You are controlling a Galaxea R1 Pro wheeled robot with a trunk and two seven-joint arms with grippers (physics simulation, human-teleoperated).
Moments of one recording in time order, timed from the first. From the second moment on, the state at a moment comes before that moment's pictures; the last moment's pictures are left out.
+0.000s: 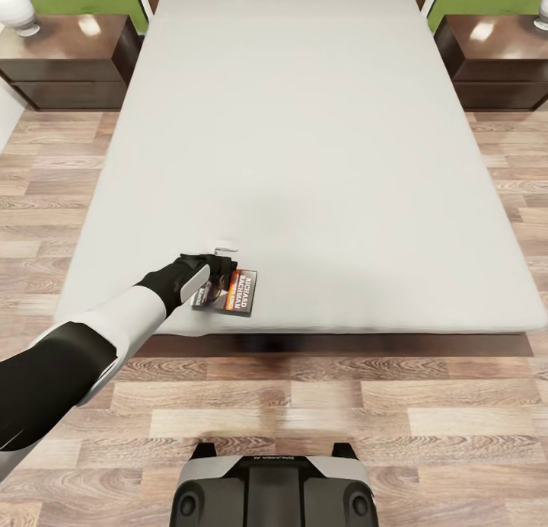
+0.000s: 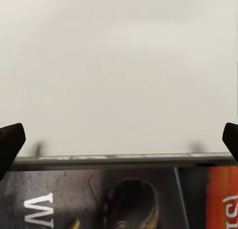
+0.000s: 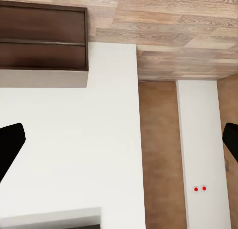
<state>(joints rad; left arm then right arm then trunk) -1.39 -0.03 -0.74 -0.26 0.66 0.31 0.09 -0.07 -0.15 -0.74 0.02 0.85 0.21 -0.03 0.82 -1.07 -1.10</state>
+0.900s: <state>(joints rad) -1.39 -0.03 -0.74 -0.26 0.66 0.31 0.10 -0.07 -0.15 -0.74 0.02 0.85 0.21 -0.03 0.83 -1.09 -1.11</state>
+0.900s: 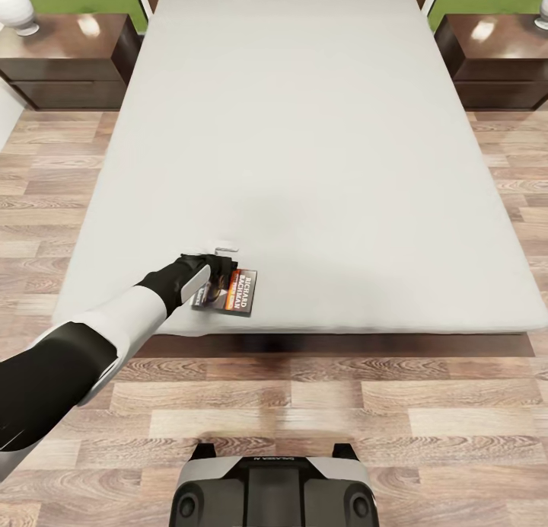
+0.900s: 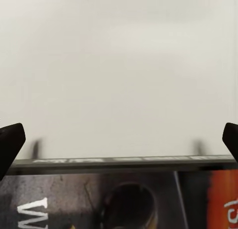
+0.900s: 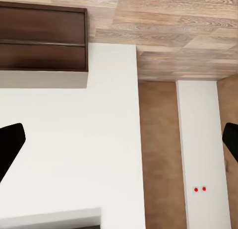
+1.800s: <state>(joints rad) -1.39 -0.03 -0.74 -0.26 0.66 0.31 0.10 -0.07 -0.15 -0.74 0.02 0.85 0.21 -0.03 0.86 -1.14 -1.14</state>
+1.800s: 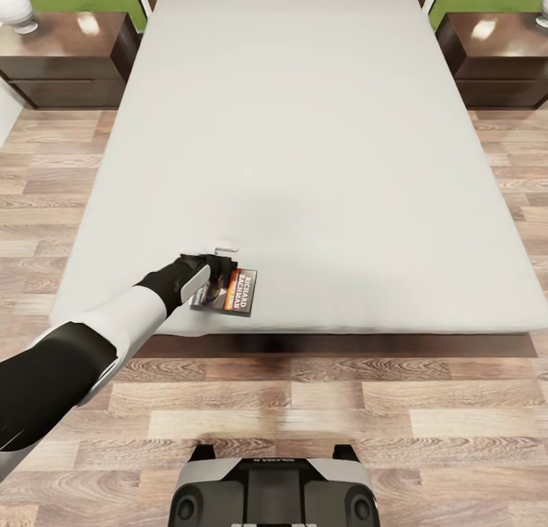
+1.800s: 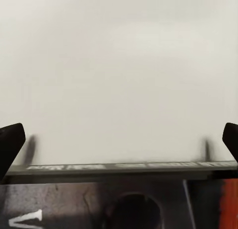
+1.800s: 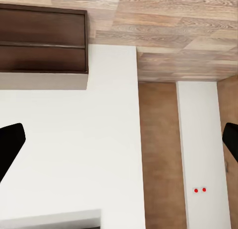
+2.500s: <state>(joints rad) -1.39 -0.03 -0.74 -0.26 0.66 0.31 0.10 -0.07 -0.16 -0.74 0.02 0.85 0.21 -0.03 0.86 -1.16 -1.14</state>
